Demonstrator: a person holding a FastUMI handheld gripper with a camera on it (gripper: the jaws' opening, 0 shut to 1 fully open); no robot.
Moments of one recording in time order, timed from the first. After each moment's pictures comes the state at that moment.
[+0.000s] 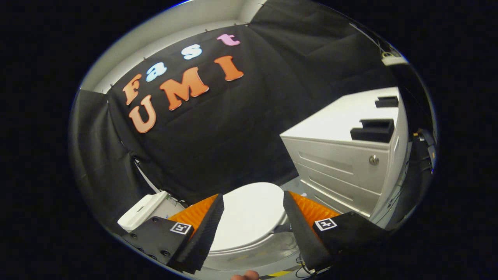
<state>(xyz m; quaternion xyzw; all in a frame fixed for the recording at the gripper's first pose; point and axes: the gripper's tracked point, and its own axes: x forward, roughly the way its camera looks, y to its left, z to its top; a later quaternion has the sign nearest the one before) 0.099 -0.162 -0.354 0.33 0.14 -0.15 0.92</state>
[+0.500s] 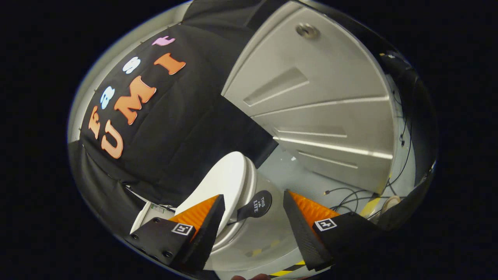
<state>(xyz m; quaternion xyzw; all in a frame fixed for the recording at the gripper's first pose) 0.088 -0.142 -0.516 0.51 0.25 -0.16 0.81</state>
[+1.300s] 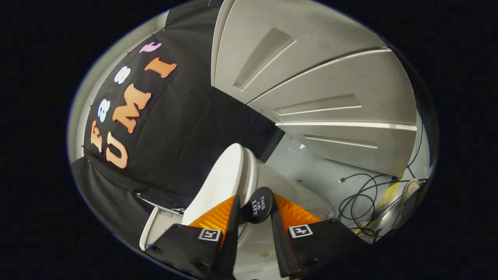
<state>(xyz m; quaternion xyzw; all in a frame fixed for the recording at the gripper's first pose) 0.115 -0.139 -0.528 0.54 0.22 -0.14 0.80</state>
